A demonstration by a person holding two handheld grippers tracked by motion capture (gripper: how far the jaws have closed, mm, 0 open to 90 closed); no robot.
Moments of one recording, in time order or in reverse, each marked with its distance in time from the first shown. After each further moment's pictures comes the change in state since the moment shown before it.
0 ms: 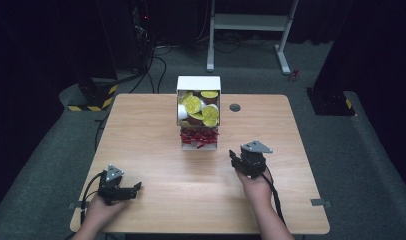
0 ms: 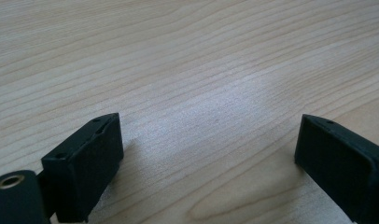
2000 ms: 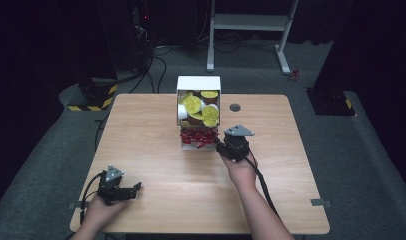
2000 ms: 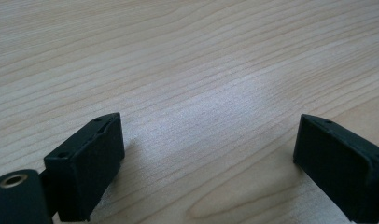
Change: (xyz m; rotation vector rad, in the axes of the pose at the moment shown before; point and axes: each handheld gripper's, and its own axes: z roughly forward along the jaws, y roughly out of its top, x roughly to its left) left arm 0.000 0.000 0.000 -0.004 -0.003 0.004; right arm 0.025 0.045 0.037 -0.032 0.047 -0.049
